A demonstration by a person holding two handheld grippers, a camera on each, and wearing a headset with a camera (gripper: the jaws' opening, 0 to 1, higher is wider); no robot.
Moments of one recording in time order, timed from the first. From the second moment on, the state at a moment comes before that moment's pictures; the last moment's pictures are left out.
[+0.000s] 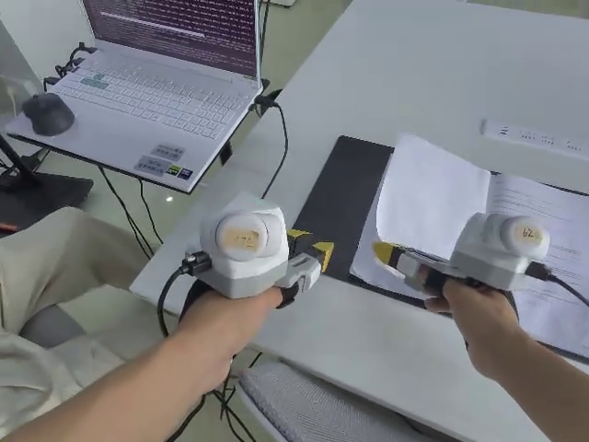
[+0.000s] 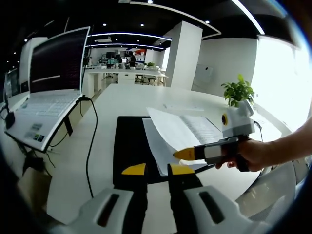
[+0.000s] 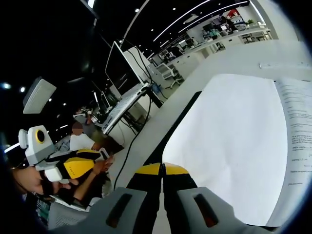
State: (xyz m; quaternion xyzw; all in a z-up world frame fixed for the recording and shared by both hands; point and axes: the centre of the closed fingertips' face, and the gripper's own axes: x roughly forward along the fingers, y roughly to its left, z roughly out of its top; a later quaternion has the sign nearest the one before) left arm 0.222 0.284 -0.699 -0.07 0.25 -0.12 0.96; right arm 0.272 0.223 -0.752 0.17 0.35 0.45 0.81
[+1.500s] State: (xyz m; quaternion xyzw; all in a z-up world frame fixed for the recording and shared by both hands) left arm 0.216 0.238 -0.715 -0.07 0.28 -0.16 0.95; right arm 0.265 0.104 -0.729 0.23 0.32 0.40 0.82
